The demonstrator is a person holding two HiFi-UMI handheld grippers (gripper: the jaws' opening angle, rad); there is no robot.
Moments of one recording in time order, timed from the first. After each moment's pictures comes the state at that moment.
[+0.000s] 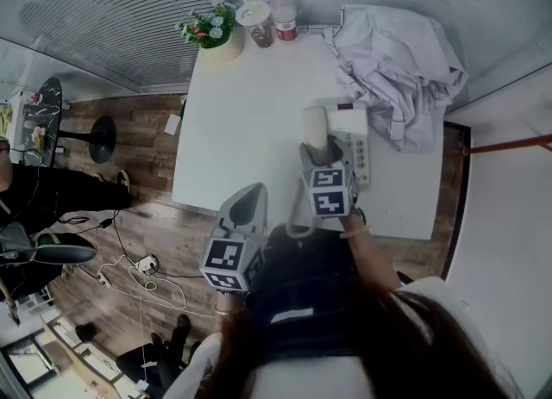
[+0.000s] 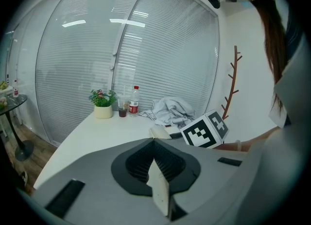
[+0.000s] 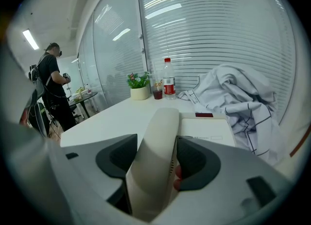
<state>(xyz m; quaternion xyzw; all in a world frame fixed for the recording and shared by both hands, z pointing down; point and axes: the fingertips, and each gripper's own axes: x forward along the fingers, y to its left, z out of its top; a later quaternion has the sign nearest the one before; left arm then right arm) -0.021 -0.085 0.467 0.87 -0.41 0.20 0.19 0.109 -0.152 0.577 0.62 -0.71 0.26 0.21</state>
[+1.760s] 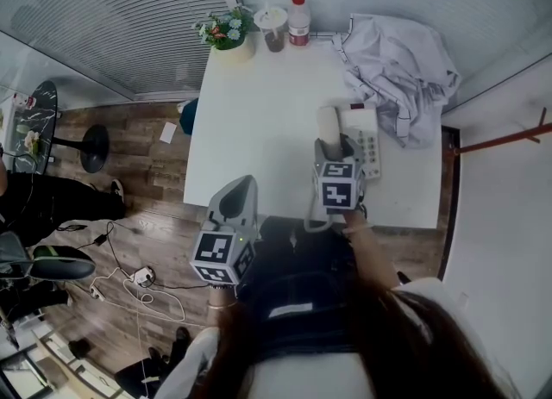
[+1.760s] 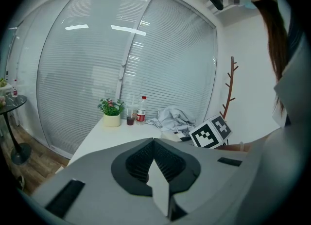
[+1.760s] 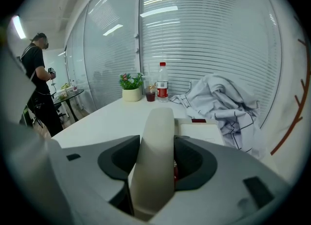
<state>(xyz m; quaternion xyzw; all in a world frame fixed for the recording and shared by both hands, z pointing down) -0.092 -0.105 0.442 0.88 -0.40 0.16 0.18 0.102 -0.149 0.558 0.68 -0.65 0.25 0.24</state>
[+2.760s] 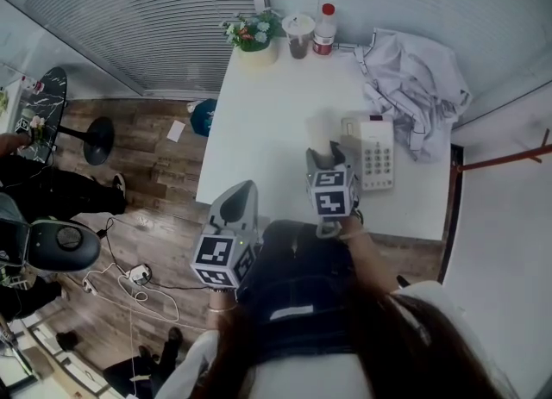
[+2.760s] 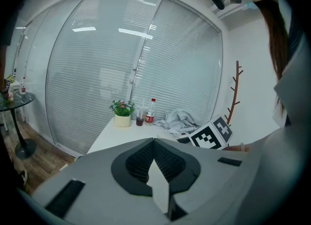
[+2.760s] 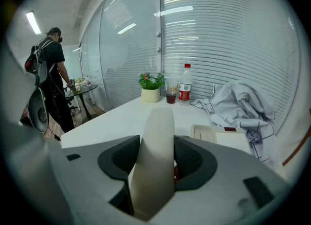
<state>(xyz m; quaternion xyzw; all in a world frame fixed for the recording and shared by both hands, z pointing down) -0.139 -0.109 0.443 0.87 -0.43 0.14 0.19 0.028 -0.165 0.556 0.63 -0.69 0.22 0.26</state>
